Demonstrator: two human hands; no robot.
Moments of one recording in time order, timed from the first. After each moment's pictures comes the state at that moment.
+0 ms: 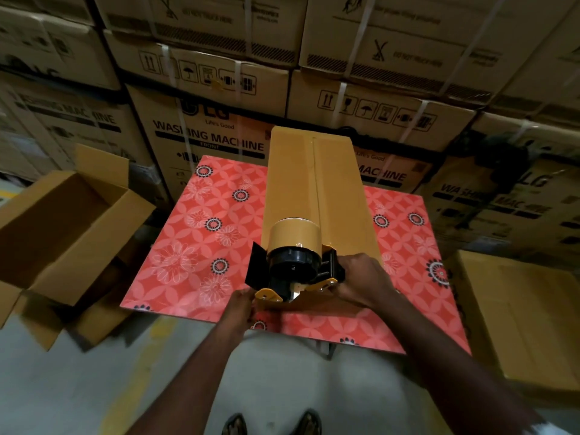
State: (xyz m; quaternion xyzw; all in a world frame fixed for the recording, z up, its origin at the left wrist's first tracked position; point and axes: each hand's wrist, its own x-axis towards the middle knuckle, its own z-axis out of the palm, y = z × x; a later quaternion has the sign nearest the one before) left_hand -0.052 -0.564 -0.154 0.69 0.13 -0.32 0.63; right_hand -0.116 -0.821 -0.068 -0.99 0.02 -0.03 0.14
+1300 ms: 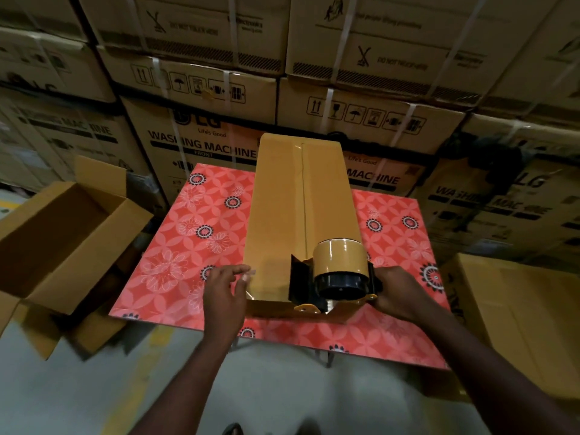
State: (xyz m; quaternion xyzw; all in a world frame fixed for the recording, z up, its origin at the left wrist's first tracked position) left_hand -0.059 -0.578 -0.123 0.84 -0.10 0.09 0.52; right_hand -0.165 -0.915 -0.069 -0.97 -0.01 -0.02 0.23
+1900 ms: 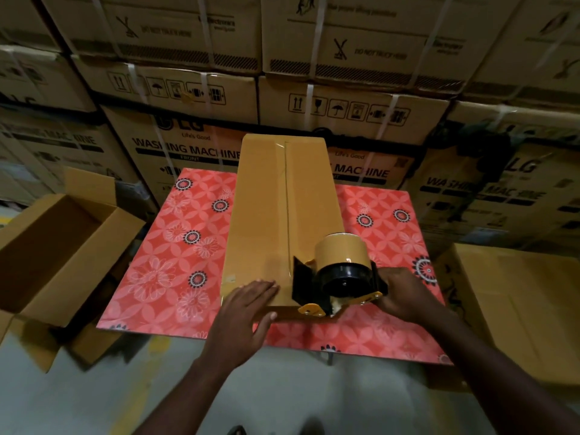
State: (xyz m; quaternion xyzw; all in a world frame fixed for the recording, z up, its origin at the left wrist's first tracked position) left_hand -0.086 -0.600 -0.140 0.86 -0.40 0.05 0.31; right_hand -0.186 -0.956 -0.083 -0.96 -0.01 -0.07 0.26
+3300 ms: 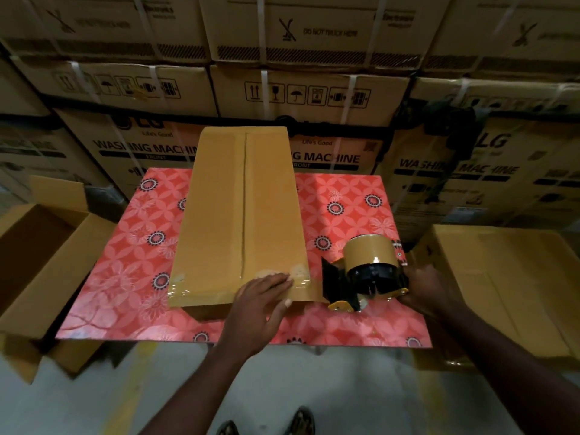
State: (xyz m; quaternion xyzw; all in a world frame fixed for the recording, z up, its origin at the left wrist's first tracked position) left_hand -0.125 -0.714 -0.135 0.85 -0.38 -0.01 0.36; right_hand -0.260 -1.071 -0.114 -0.99 0.14 -0.05 0.06
